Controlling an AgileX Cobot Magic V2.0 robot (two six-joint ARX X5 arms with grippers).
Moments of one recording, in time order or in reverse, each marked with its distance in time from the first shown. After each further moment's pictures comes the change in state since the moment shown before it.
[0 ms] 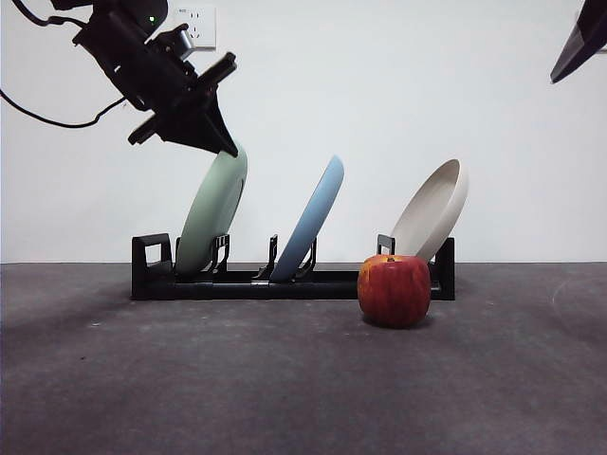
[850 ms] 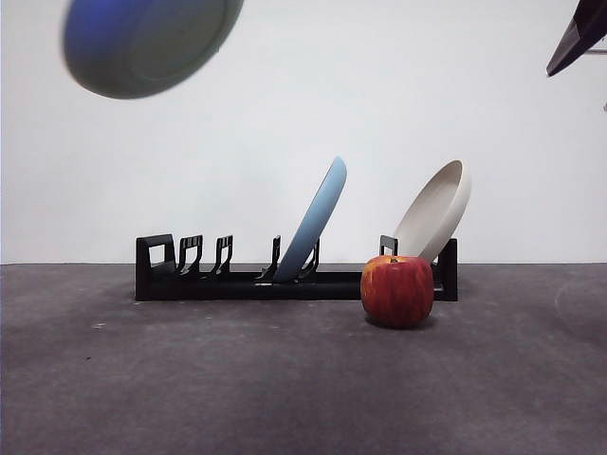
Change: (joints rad) left arm -0.302 -0.515 0.062 -0.659 -0.259 0.276; right arm 0.000 0.000 0.000 0.031 0.000 0.000
